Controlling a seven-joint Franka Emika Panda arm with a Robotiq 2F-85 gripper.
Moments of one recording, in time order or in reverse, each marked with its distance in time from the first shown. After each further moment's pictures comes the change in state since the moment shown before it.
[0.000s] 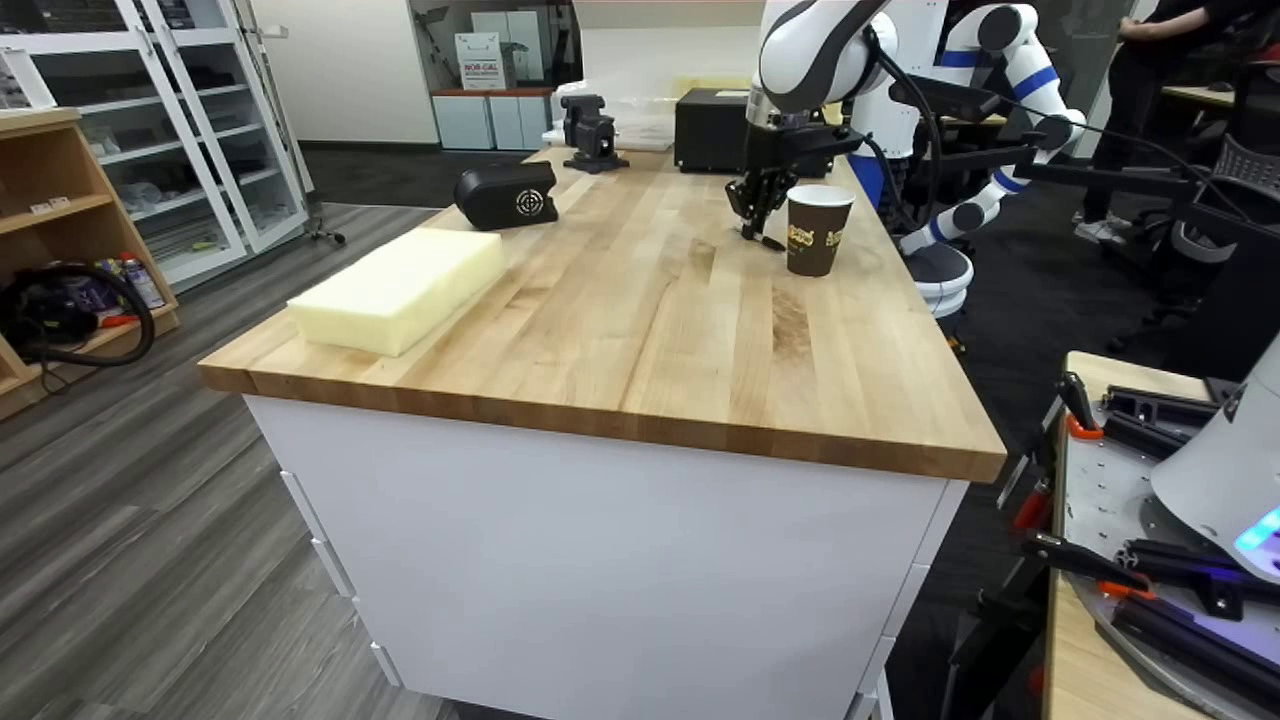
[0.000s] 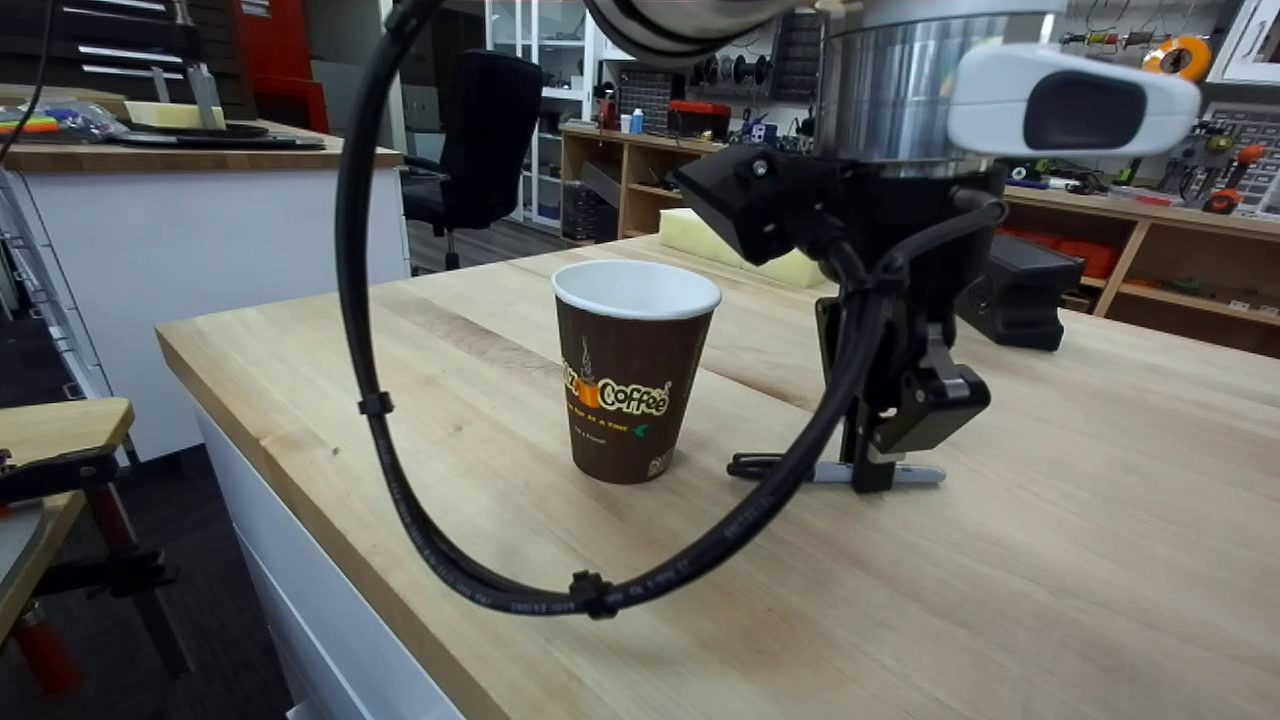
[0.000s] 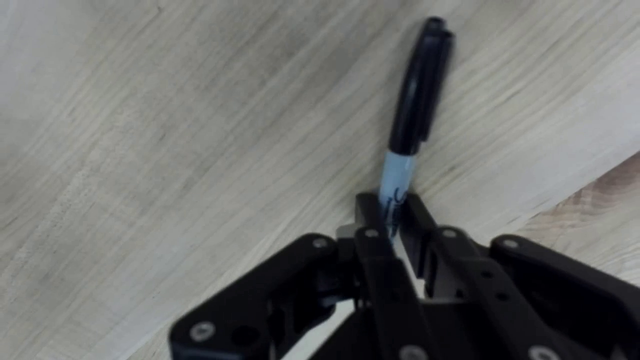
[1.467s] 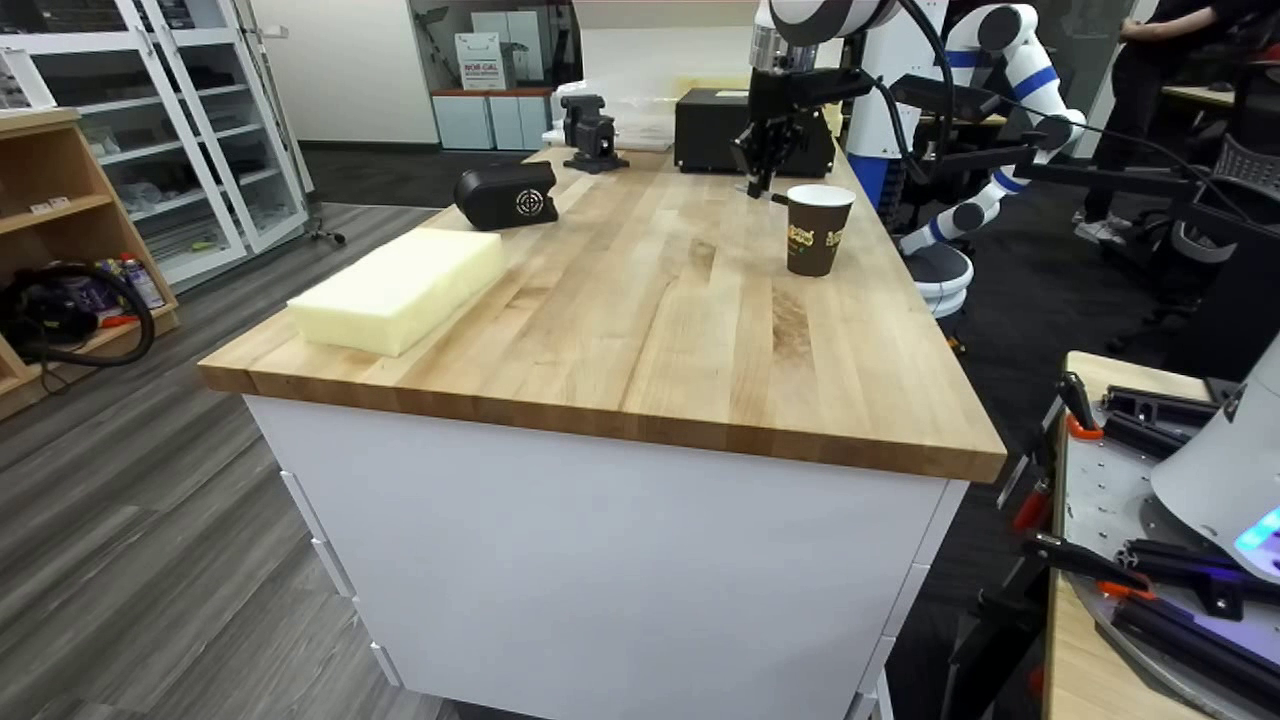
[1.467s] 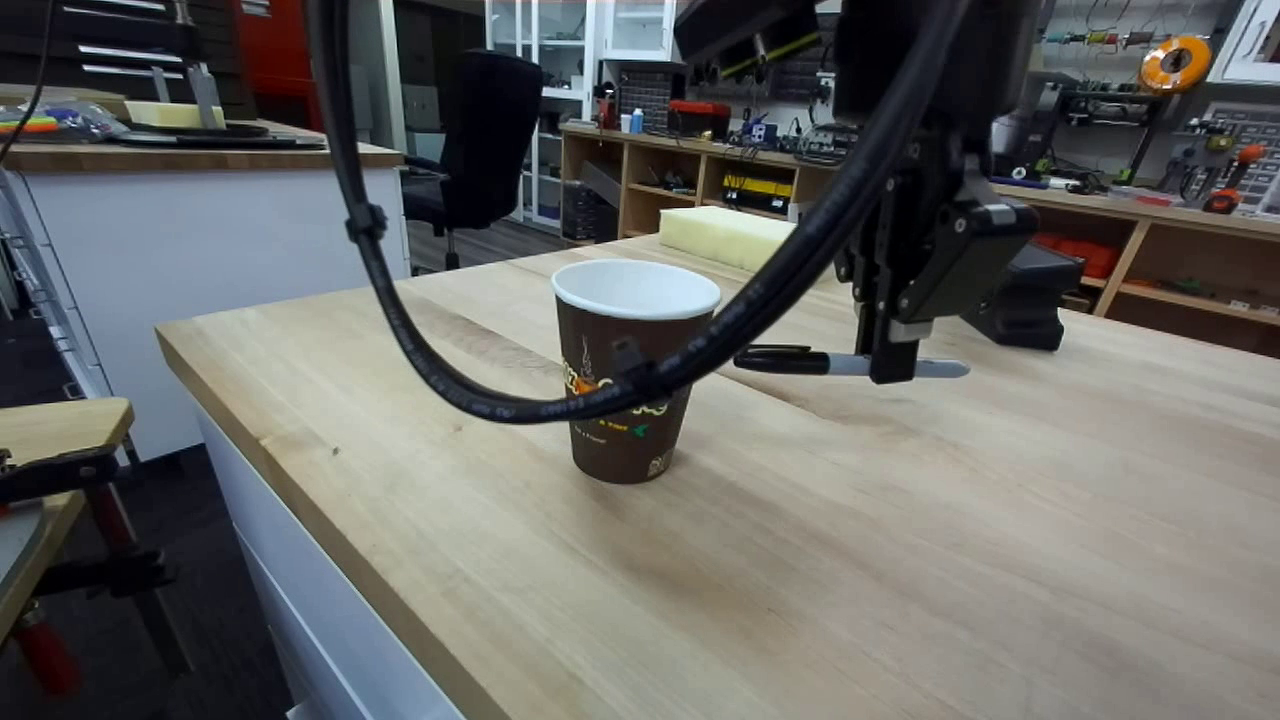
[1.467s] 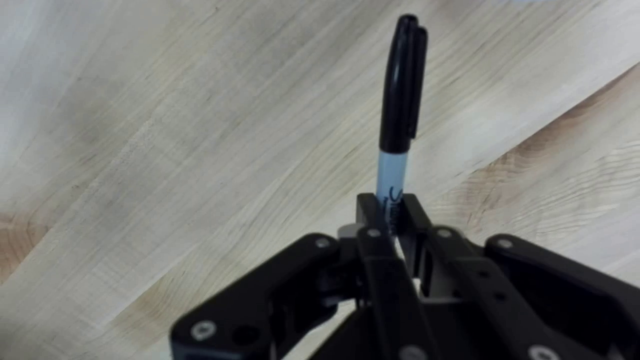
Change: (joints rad) arm 0.014 -0.126 0.000 0.019 -0.070 -0.151 0.013
